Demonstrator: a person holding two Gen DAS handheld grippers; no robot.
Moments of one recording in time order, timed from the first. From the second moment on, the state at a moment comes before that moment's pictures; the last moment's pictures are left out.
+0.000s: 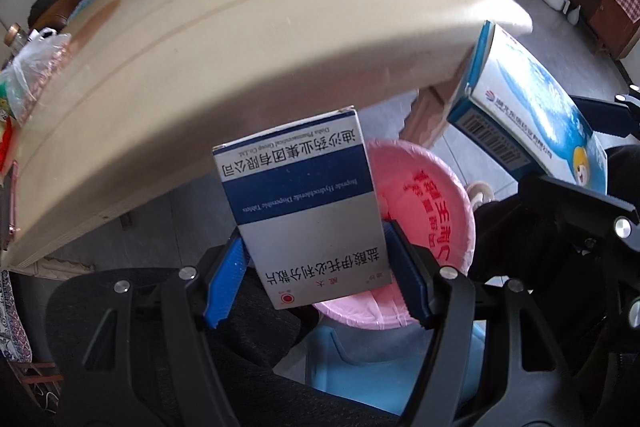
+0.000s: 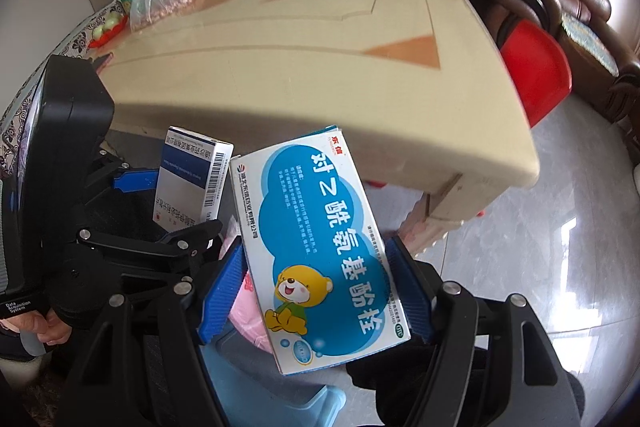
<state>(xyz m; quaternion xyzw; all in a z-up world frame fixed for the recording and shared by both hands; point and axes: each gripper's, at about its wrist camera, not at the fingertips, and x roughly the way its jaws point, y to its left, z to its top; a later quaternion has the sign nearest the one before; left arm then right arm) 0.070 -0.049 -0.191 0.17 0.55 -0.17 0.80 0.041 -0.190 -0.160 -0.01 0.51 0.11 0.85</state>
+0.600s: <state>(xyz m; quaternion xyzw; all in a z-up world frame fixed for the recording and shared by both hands) 0.097 -0.062 -0.293 0.17 0.65 -0.17 0.72 0.079 -0.195 -0.266 0.01 0.60 0.11 0.79</state>
